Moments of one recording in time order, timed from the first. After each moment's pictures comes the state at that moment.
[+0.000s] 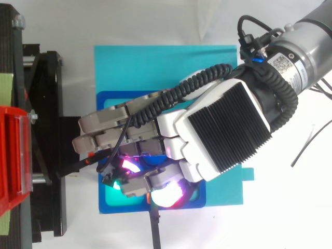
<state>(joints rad) -0.04 -2.37 -1.14 -2.56 -2.27 -1.62</state>
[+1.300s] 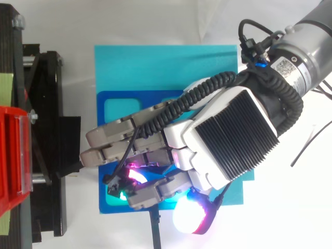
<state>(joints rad) -0.04 -2.36 -1.14 -2.55 -2.33 -1.62</state>
